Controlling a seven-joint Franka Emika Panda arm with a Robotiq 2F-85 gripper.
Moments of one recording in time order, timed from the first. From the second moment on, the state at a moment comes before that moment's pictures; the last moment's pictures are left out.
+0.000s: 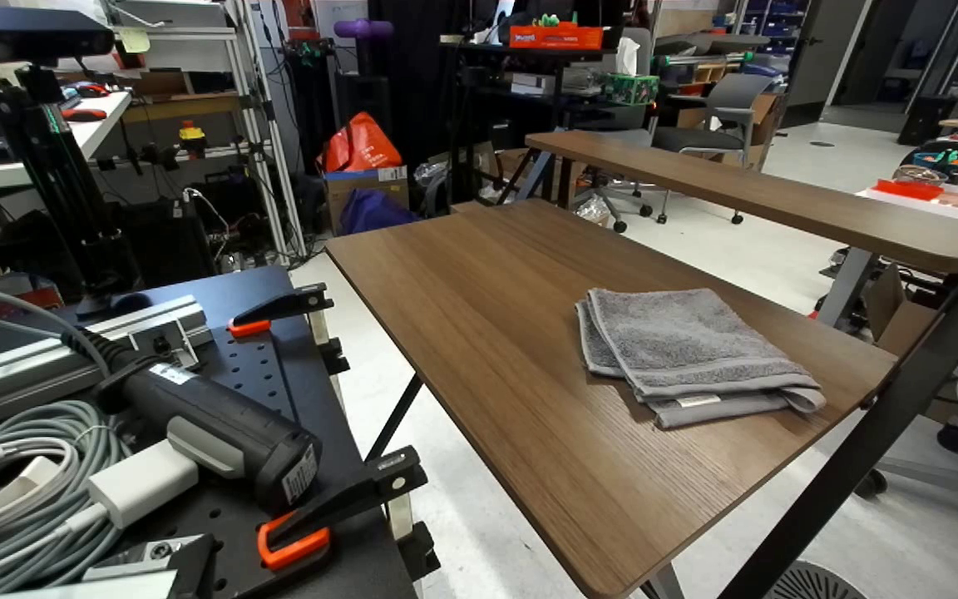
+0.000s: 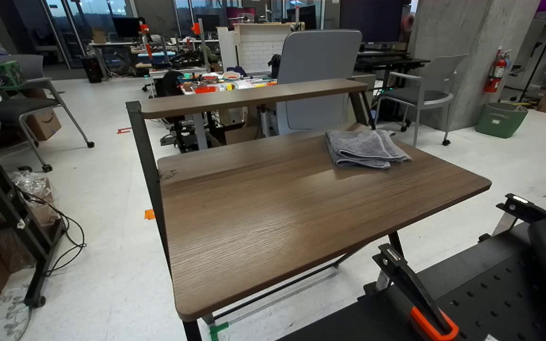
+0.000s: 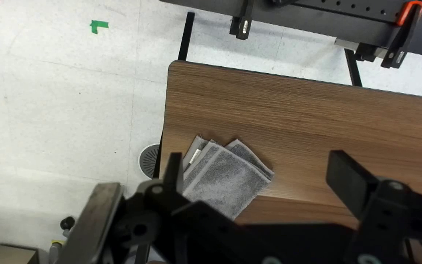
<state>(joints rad) -0.05 -0.48 -0.25 -2.44 -0.13 2.08 -0.46</state>
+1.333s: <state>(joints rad) -0.04 0.31 -0.07 -1.99 -0.09 2.15 -0.08</state>
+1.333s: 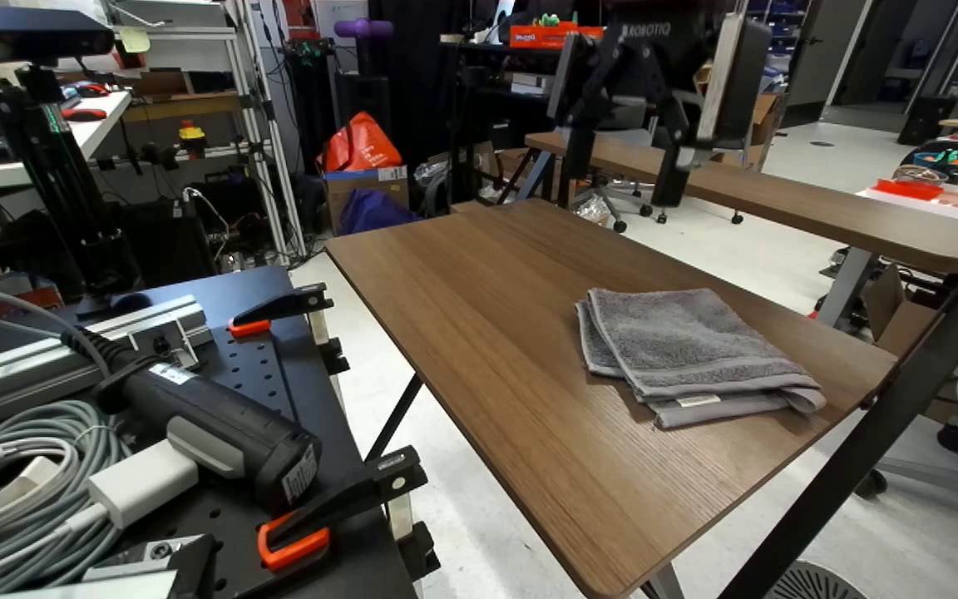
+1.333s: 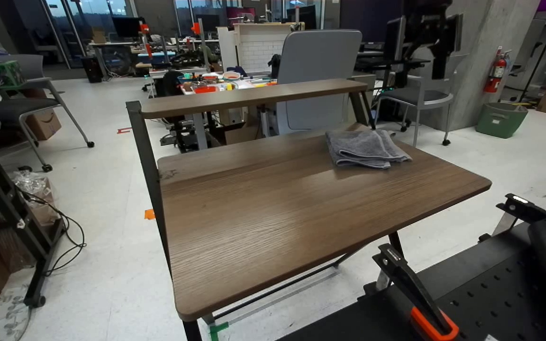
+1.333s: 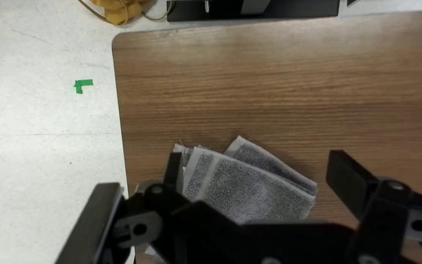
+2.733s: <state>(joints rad) -0.04 0.90 -0.08 -1.46 -0.09 2.15 0.10</state>
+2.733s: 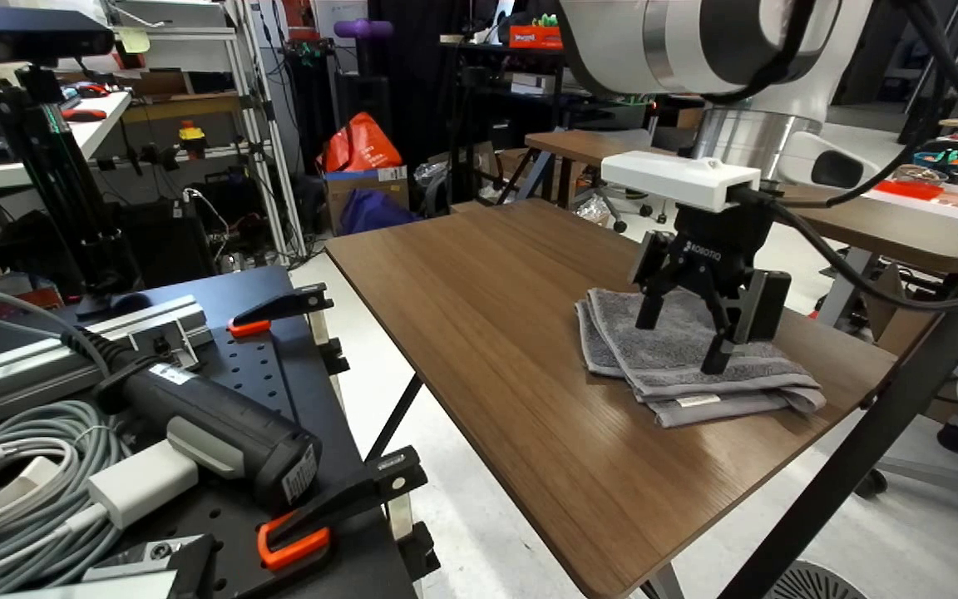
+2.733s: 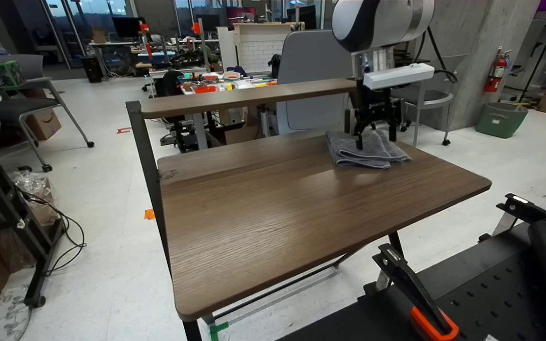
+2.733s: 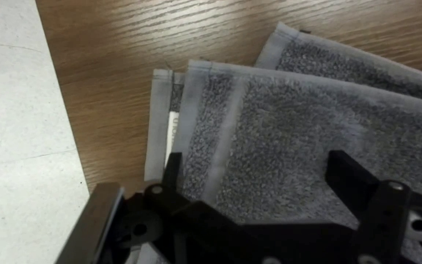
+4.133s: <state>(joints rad) 0.28 0.78 0.04 -1.84 -0.19 2.32 0.06</state>
